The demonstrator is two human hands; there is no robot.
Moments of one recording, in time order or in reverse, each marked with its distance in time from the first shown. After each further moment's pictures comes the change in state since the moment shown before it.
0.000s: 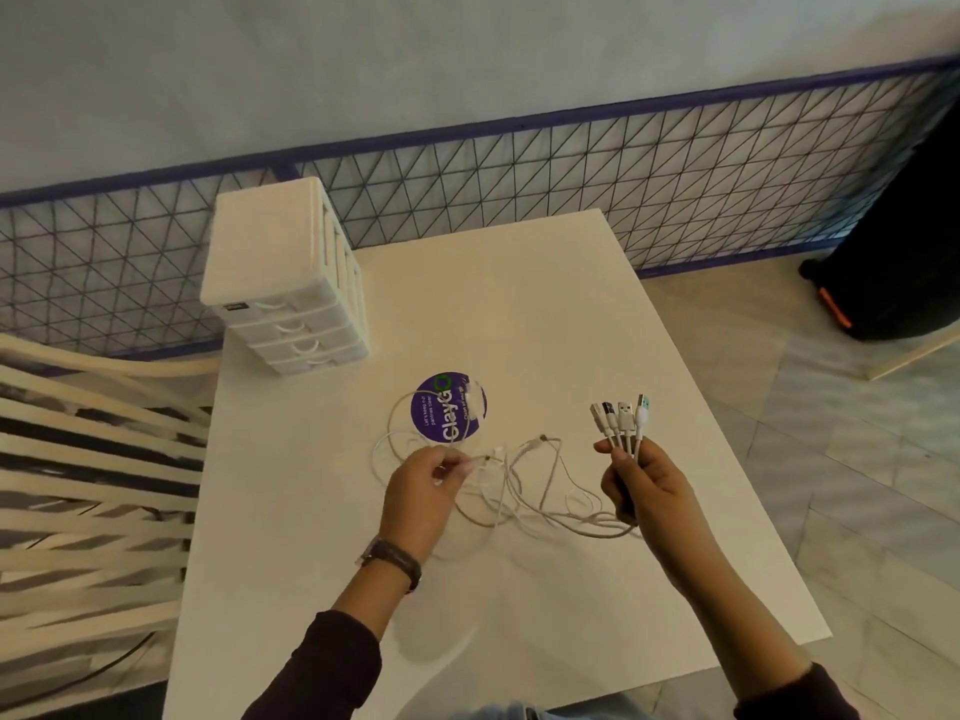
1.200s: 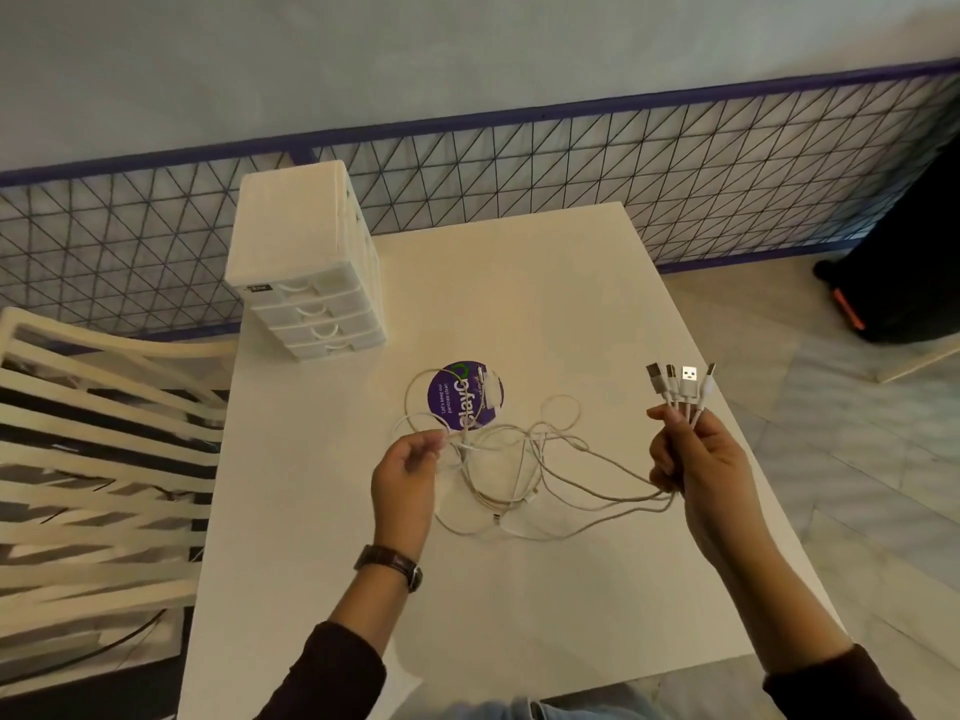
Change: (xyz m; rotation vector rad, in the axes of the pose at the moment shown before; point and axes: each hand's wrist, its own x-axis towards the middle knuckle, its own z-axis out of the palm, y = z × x) left_hand -0.008 -0.005 -0.022 -0.524 0.230 -0.324; right_hand 0.004 -0.020 -0.003 0.227 0.093 -0.084
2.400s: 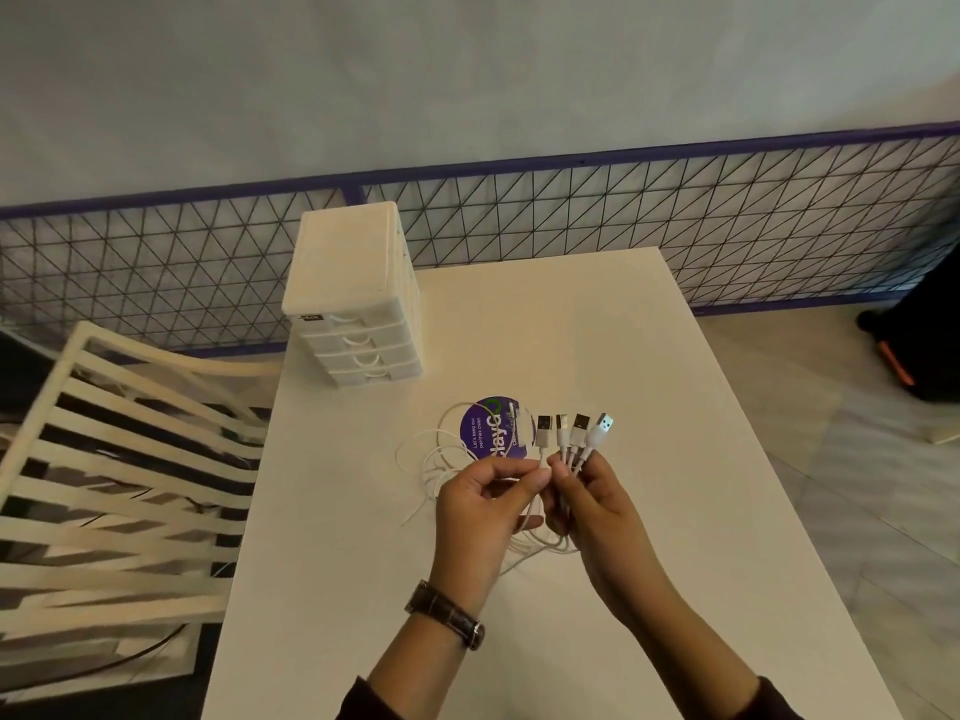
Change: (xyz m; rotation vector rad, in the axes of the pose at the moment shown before) left_hand -0.047 0.079 0.017 -0.172 -0.164 -0.046; right_hand -0.025 0.001 0.101 0.116 -0.343 0.077
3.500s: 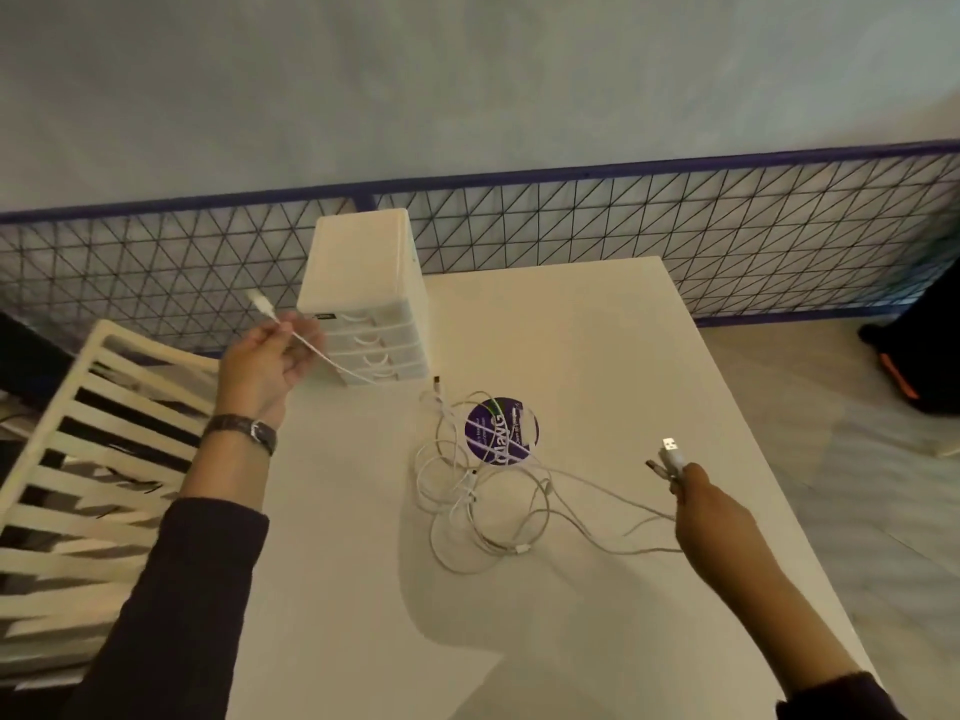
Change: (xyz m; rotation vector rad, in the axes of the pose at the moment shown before) left_hand 0.108 0.098 -0.153 -0.184 0.257 0.145; right_hand 0.009 0.016 -0.115 -1.449 0.257 0.054
